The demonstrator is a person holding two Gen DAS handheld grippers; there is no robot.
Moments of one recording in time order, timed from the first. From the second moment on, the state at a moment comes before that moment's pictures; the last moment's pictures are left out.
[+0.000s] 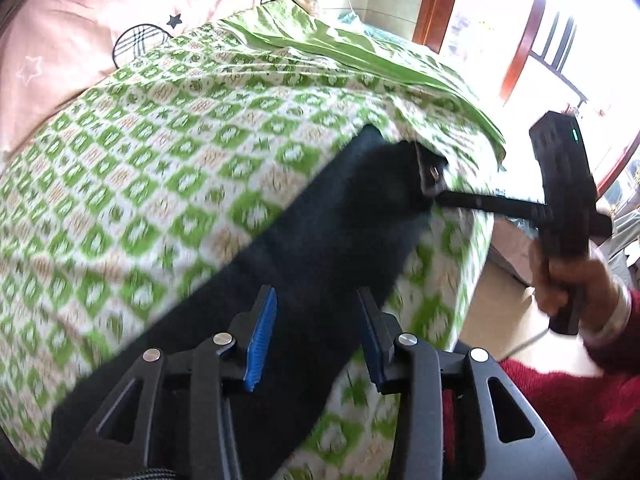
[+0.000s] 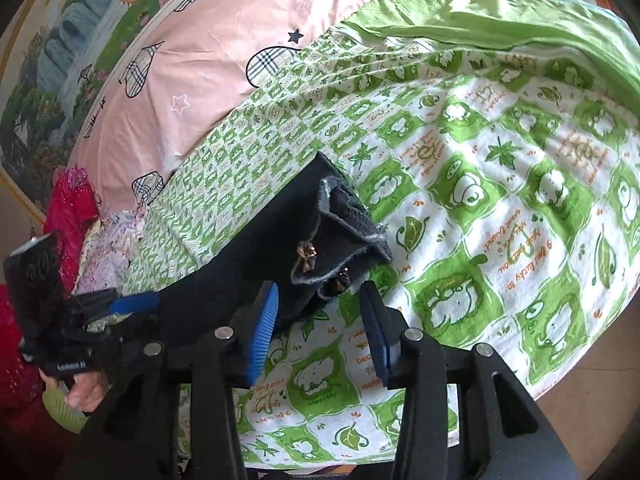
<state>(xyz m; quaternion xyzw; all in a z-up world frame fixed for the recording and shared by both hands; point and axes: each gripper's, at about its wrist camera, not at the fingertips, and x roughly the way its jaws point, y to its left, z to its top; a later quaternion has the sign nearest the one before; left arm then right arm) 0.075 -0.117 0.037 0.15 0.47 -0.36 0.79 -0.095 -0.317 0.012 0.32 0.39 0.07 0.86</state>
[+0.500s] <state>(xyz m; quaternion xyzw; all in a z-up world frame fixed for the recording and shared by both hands) 0.178 -0.232 -0.015 0.17 0.54 -0.41 0.72 -0.090 -0.329 -0.010 0.37 0.36 0.08 0.85</state>
